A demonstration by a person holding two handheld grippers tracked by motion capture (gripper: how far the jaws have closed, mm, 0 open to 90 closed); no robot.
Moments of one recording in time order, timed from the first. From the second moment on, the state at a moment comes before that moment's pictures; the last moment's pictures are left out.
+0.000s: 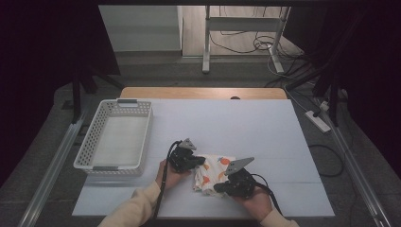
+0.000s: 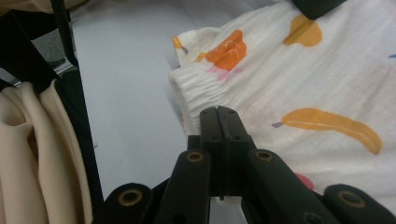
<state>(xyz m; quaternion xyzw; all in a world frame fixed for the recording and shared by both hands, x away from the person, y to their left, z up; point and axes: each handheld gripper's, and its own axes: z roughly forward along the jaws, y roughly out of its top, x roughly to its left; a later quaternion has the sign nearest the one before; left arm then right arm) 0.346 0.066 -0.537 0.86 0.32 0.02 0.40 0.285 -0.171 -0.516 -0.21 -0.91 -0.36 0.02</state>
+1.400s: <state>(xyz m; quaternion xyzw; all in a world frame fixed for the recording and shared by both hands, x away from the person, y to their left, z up) 0.349 0.072 -0.536 0.85 0.34 0.03 0.40 0.330 -0.191 -0.496 -0.27 -0.87 -0.42 -0.04</state>
